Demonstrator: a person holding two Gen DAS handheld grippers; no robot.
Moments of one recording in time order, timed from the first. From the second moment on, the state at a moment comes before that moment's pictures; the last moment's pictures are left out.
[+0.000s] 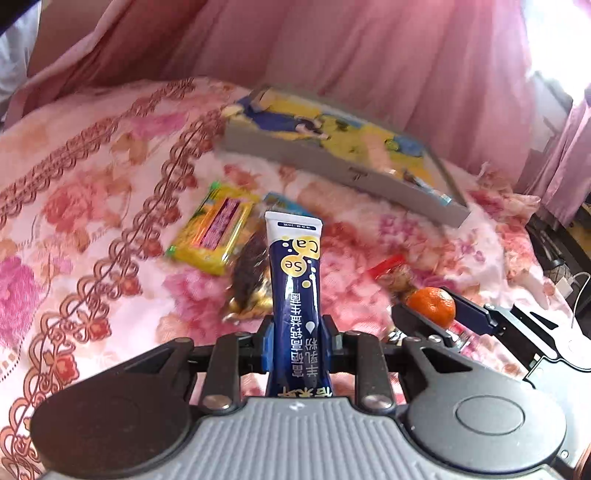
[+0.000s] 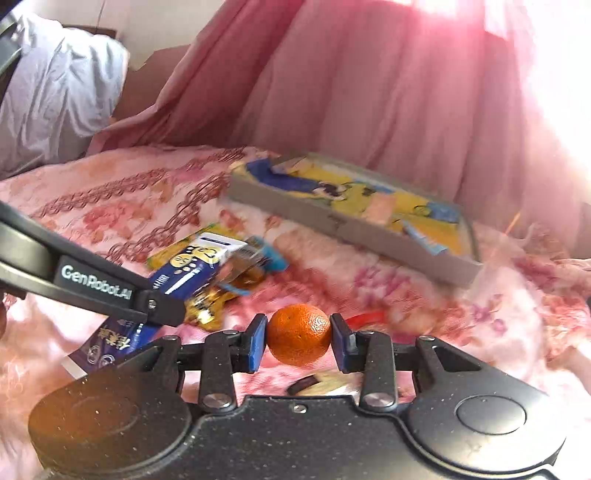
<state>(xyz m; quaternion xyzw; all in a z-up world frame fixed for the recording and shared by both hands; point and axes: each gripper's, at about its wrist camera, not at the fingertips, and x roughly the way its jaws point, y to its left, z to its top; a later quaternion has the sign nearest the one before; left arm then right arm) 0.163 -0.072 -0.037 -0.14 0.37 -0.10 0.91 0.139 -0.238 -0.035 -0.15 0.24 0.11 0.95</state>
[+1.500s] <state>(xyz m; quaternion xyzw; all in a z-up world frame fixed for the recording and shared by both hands) 0.408 -0.177 0.014 -0.14 0.31 -0.04 0.94 0.319 -0.373 -0.041 0.03 0.13 0.02 0.99</state>
